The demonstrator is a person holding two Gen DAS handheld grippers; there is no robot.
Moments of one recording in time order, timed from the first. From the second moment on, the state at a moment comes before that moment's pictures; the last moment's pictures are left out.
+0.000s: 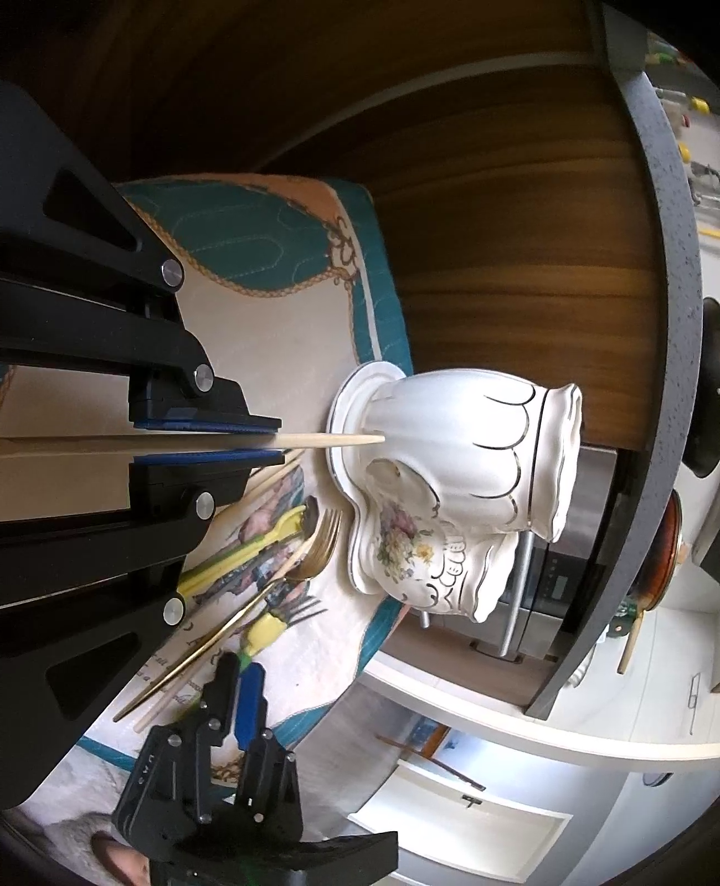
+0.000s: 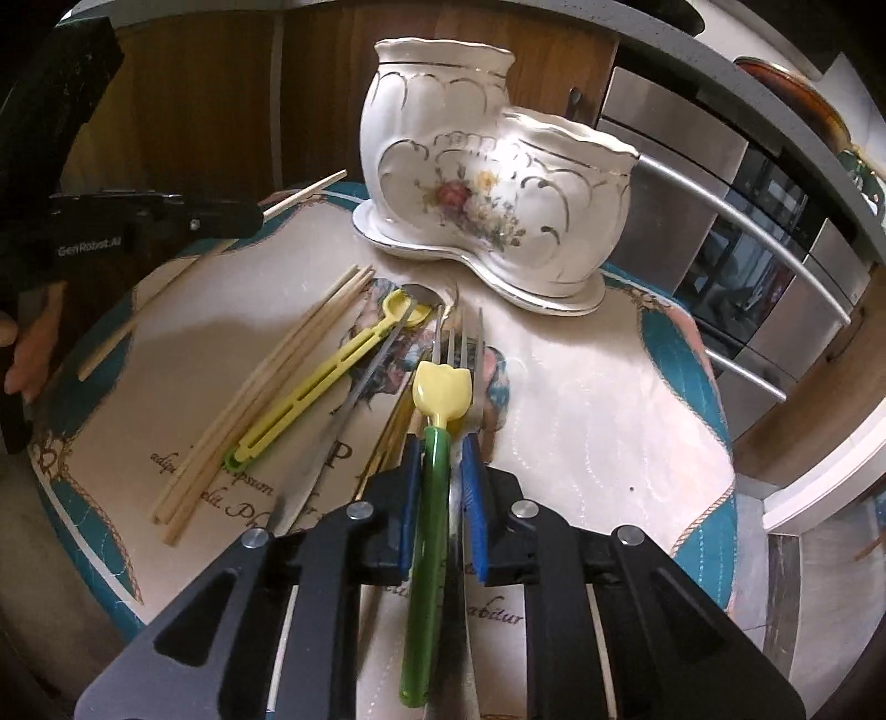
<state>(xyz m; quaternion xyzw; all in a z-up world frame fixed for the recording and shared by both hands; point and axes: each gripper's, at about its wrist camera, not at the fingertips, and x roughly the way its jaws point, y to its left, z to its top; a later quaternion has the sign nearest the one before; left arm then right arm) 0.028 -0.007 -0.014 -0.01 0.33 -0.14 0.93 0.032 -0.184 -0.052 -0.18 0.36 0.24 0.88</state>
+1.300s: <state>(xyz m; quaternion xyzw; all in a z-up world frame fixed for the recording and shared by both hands) 0.039 -0.011 0.057 -0.04 0.22 -0.18 0.96 0.070 -0.197 0.013 -0.08 0.29 0.29 0.91</state>
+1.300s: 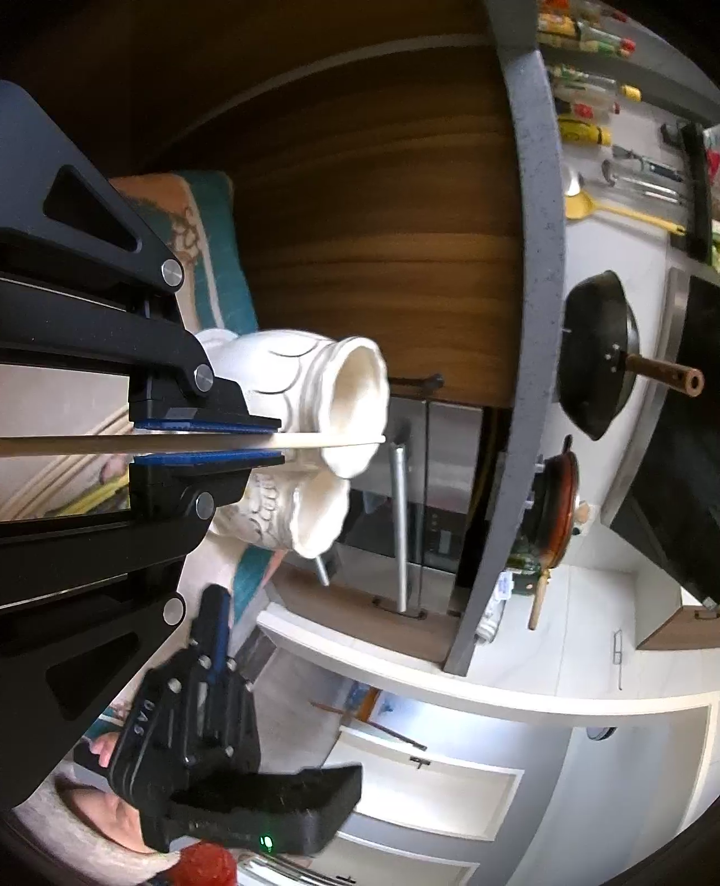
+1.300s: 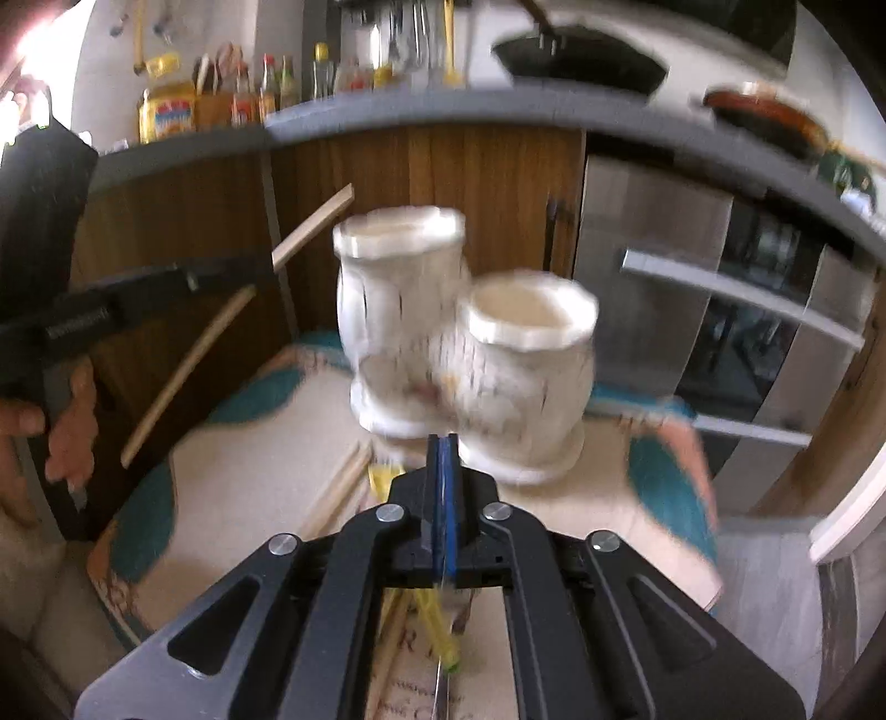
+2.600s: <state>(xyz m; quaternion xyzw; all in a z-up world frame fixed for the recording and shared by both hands) 0.101 -0.016 0.138 -0.08 0.07 -0.16 0.98 0.148 -0.211 0.087 0.13 0.12 0.31 0.93</state>
